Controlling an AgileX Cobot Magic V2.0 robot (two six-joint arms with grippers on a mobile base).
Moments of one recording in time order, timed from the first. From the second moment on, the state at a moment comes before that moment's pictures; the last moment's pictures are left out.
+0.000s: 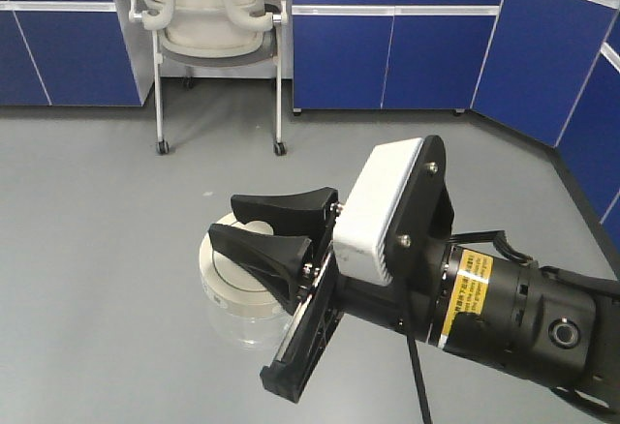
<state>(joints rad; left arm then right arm) -0.01 0.31 -0.35 0.09 0.14 -0.03 0.79 1.24 -0.70 -0.72 -0.53 0.52</state>
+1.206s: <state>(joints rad) -0.01 0.31 -0.35 0.09 0.14 -0.03 0.79 1.24 -0.70 -0.72 -0.53 0.52</state>
